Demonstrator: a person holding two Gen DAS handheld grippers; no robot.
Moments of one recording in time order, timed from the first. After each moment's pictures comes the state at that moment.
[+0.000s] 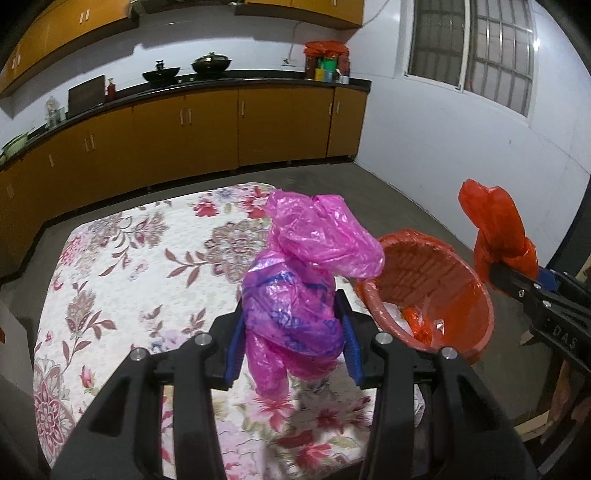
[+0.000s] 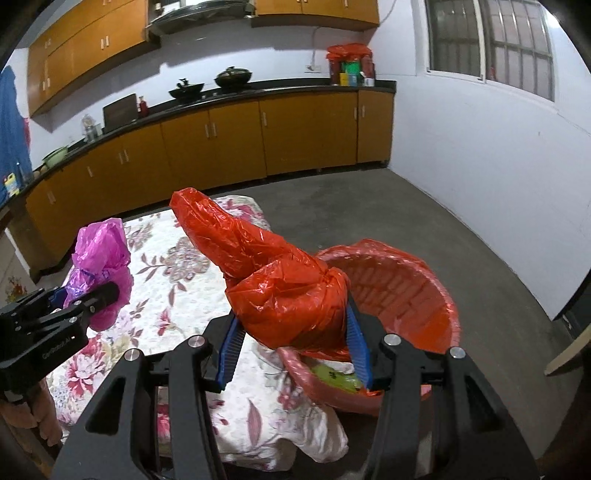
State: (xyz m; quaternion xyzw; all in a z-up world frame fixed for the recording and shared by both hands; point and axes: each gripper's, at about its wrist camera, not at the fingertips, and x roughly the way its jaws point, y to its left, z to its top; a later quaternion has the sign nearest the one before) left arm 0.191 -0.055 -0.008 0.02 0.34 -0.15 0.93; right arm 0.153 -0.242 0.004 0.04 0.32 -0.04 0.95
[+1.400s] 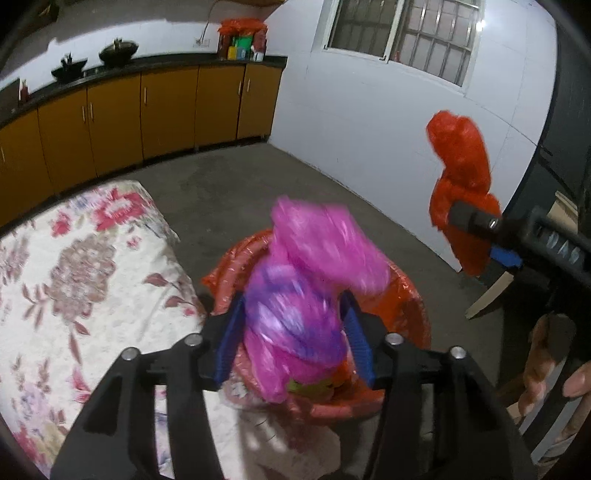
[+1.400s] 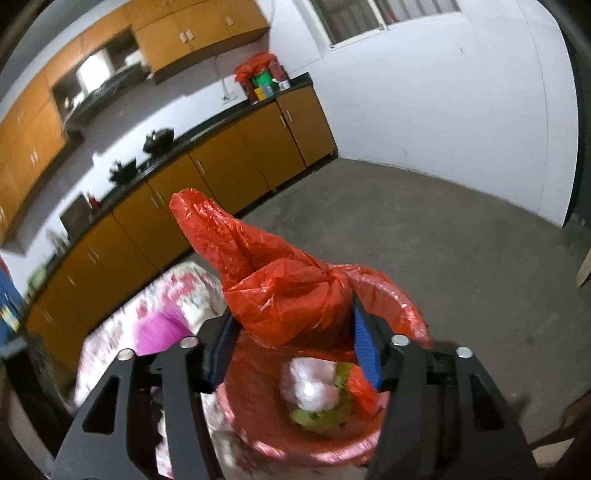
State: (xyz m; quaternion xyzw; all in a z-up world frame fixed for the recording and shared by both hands) left arm 0.254 -0.203 -0.055 0.01 0.37 -0.31 0.87; right arm 0.170 -0.371 -0.012 0.24 0.27 -0.10 0.93
